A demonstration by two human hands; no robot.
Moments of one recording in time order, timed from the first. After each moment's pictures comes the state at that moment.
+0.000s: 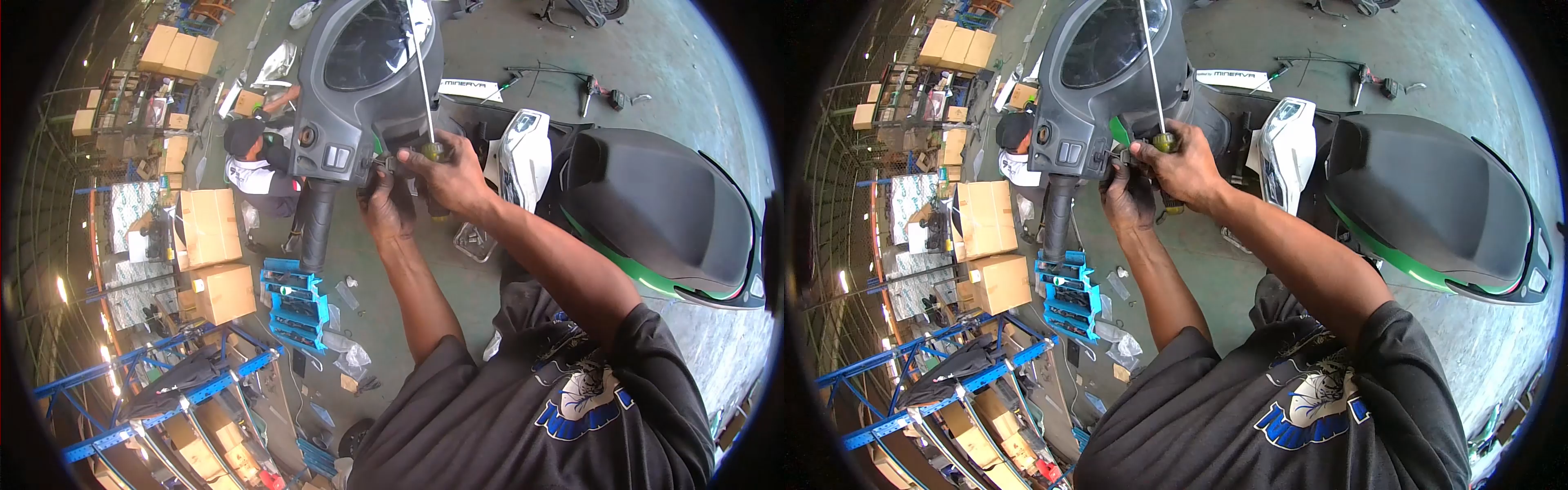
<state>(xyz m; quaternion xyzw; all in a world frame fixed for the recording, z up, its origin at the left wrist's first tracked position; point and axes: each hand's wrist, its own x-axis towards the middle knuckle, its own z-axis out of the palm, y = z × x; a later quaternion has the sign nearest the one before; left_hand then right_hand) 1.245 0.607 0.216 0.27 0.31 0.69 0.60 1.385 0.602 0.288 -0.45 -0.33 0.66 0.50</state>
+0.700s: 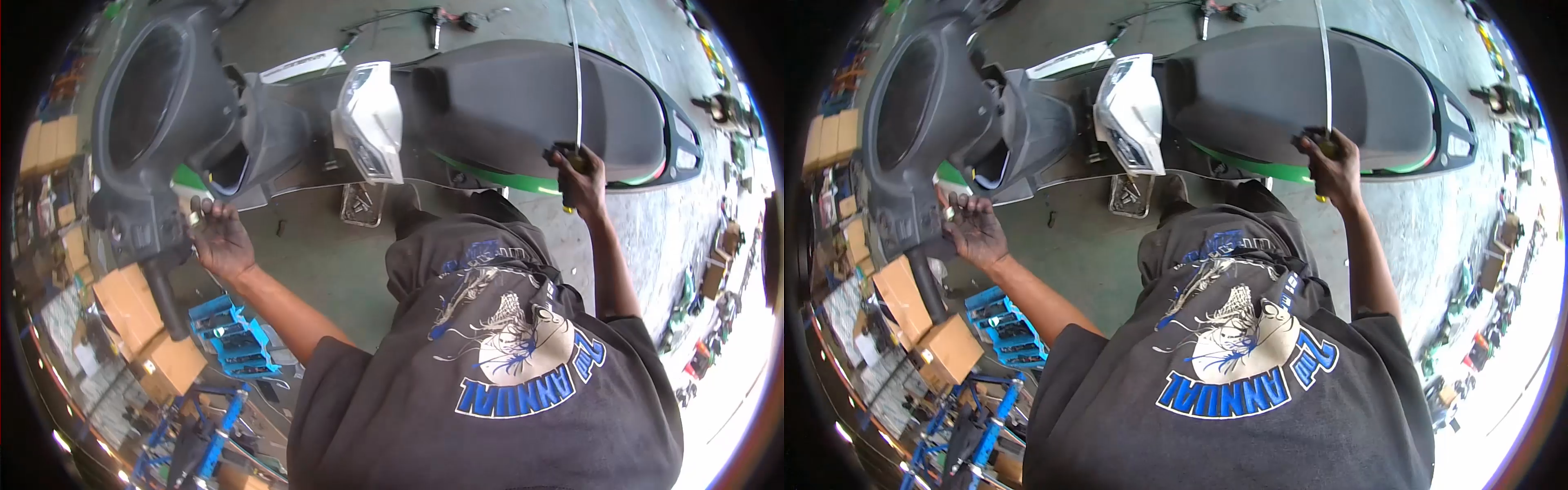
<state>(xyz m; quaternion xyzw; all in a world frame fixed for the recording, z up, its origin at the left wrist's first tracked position) 1.220 0.606 0.201 0.26 0.11 0.62 0.73 1.716 0.368 0.229 -0.79 -0.24 0.36 0.44</state>
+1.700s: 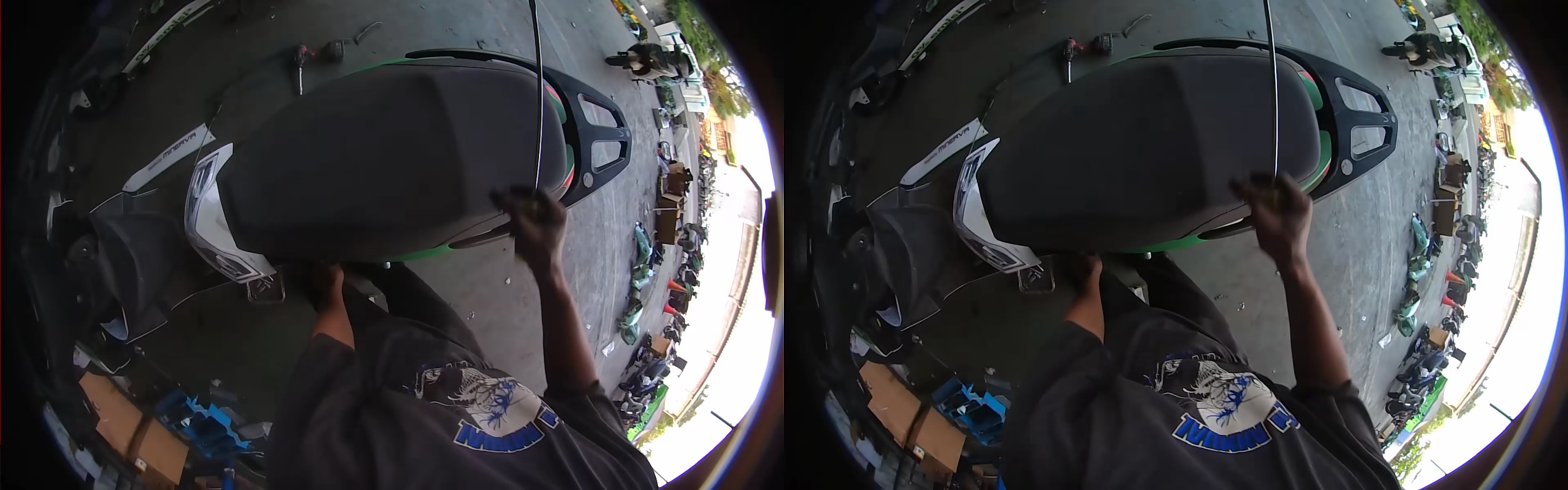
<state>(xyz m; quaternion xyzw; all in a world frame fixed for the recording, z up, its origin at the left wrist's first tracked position) 1.553 0.379 -0.153 0.79 0.59 -0.02 0.16 1.852 0.294 0.242 -0.88 -0.16 0.18 0.42</state>
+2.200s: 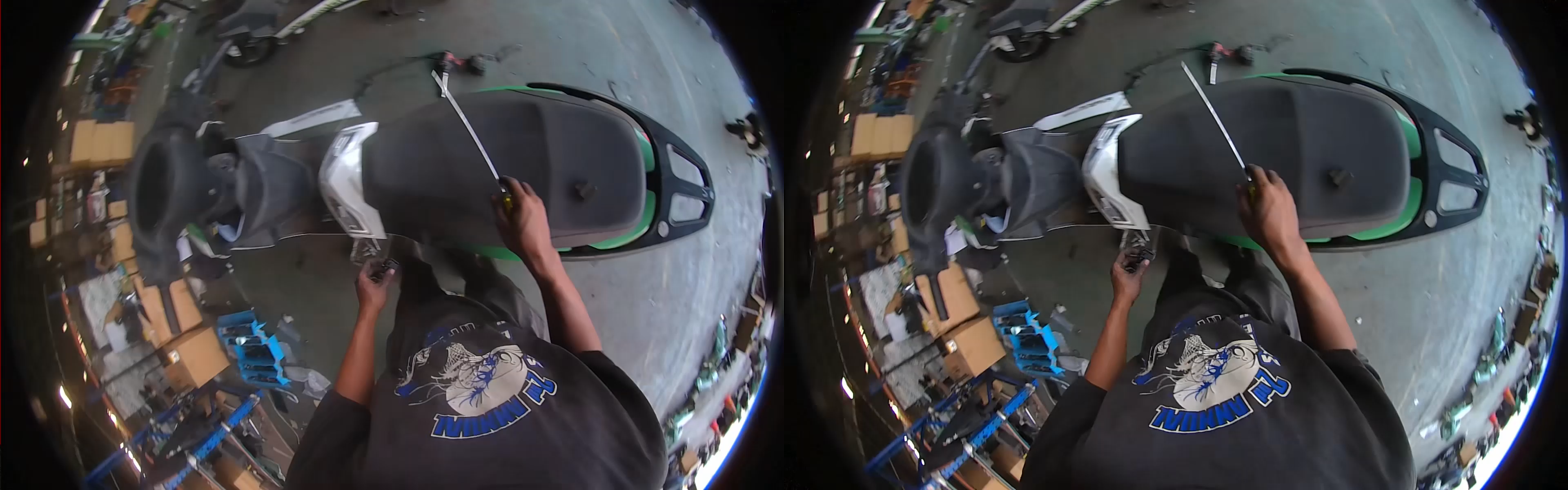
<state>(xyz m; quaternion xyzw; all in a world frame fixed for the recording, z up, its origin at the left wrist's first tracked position) 1.457 0.395 0.073 0.57 0.63 0.18 0.49 1.805 0.371 0.192 -0.80 -0.48 0.18 0.32</state>
